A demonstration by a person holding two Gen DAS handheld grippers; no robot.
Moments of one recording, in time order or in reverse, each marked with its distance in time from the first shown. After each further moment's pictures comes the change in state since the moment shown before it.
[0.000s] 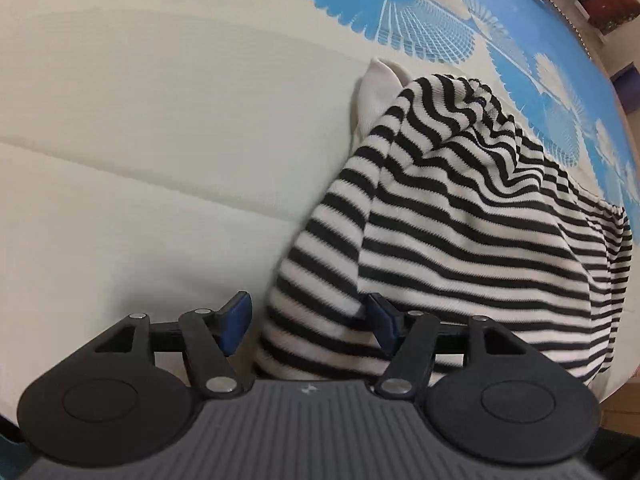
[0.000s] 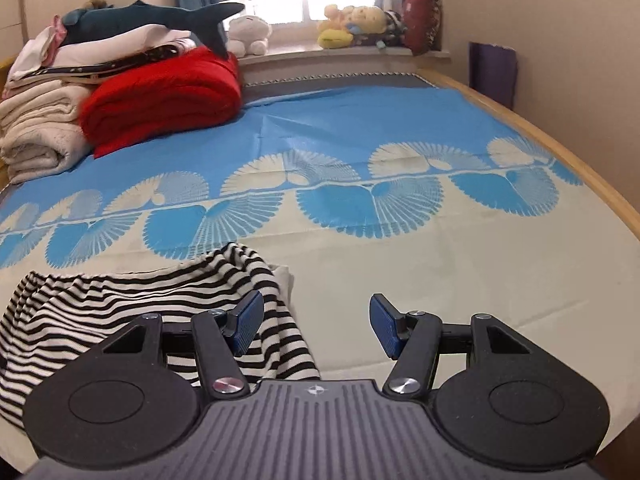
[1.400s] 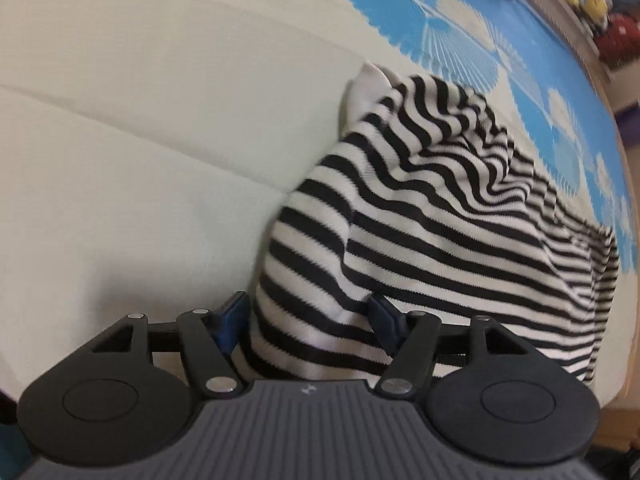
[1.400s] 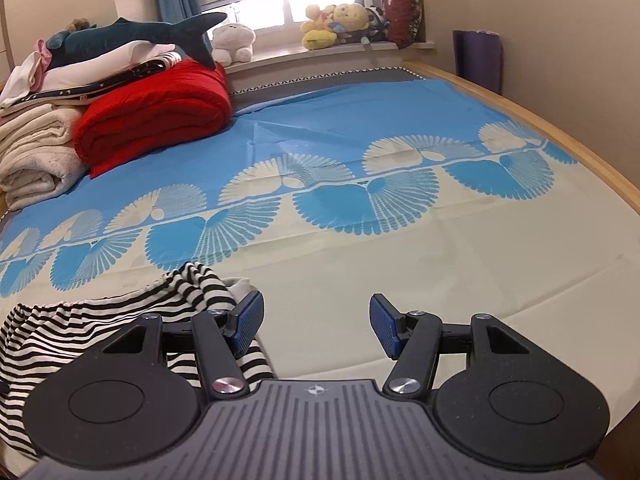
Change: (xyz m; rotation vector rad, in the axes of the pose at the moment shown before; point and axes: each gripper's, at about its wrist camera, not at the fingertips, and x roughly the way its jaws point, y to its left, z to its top) left arm -0.013 0.054 -0.007 -0.064 -0.036 -0.032; right arm -0.006 -0.008 -0.001 0.063 -0.004 0.021
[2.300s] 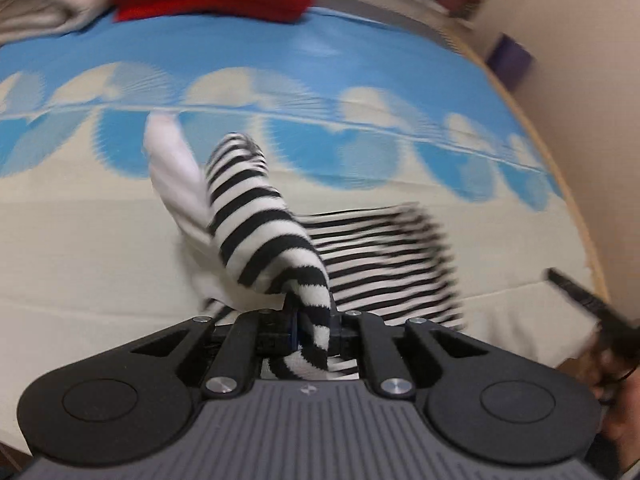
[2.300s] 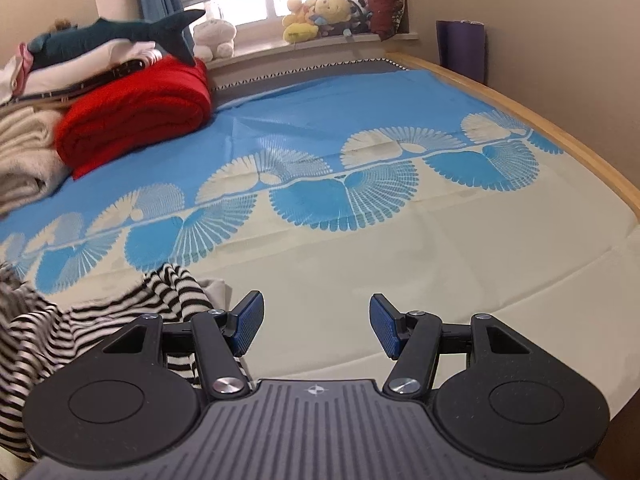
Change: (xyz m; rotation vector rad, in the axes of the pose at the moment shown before) left arm -0.104 -0.276 -0.061 0.377 -0.216 -0.089; right arm 0.004 -0.022 0.004 0.026 0.009 -0.025
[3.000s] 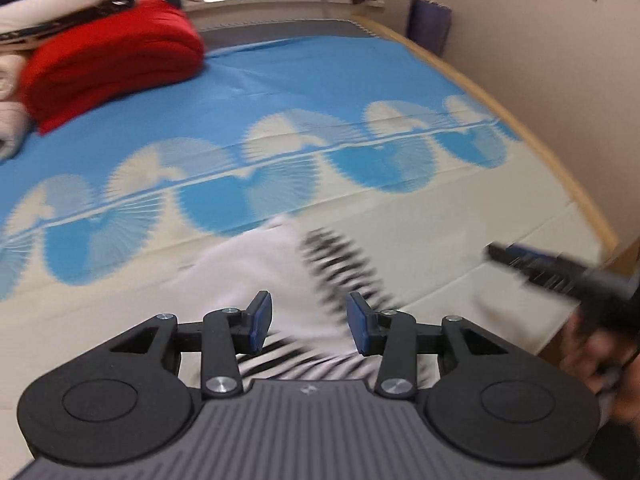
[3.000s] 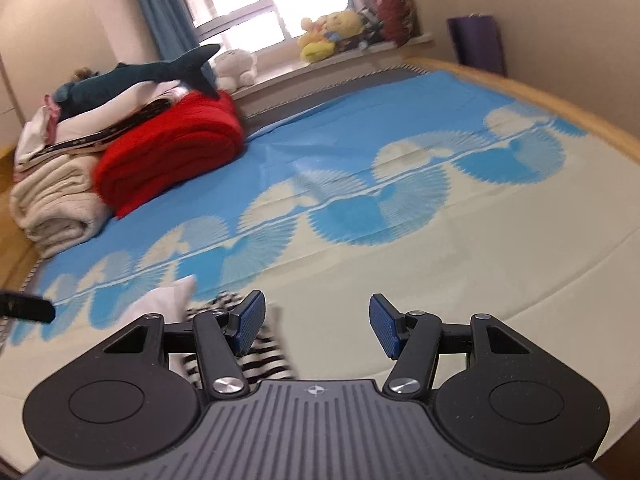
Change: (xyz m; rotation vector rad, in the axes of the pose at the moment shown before) left arm 0.006 -0.088 -0.010 0.329 -0.094 0.034; right arm -0.011 0.001 0.001 0.101 -0.009 0.192
